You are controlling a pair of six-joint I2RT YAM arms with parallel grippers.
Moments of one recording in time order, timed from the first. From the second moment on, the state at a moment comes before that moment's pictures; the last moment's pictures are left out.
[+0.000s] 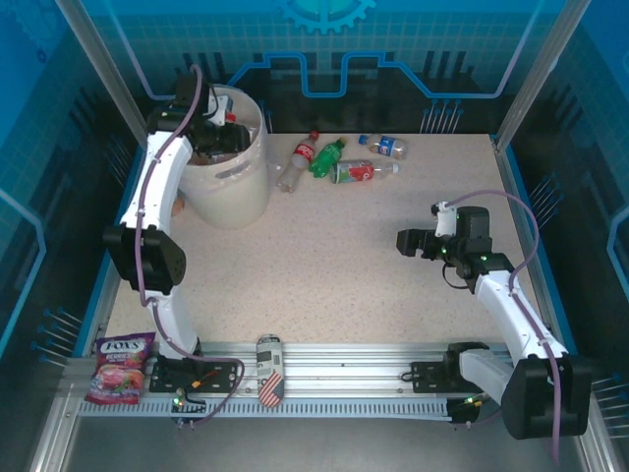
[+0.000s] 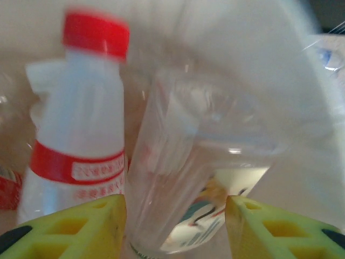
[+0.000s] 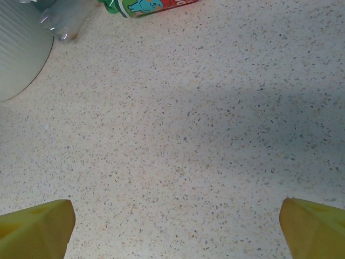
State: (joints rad) left arm -0.03 1.94 2.10 -1.07 0.24 -0.17; right arm 0.02 1.04 0.66 -0.38 -0.37 0.16
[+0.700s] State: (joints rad) left arm -0.04 1.88 2.36 -1.15 0.18 -0.13; right arm 0.02 1.04 0.70 -0.39 -0.37 0.16
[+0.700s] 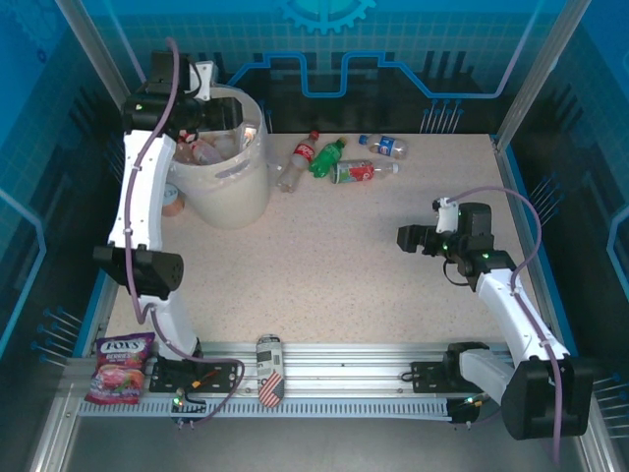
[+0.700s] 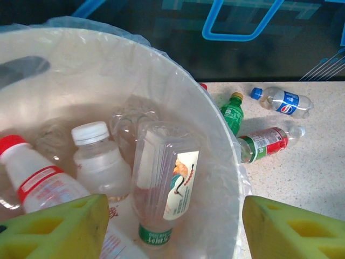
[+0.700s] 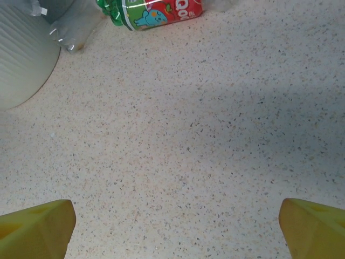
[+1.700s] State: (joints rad) left arm -0.64 2.22 2.42 -1.15 -0.21 -0.09; right arm 0.02 0.96 0.71 -0.43 -0.37 0.18
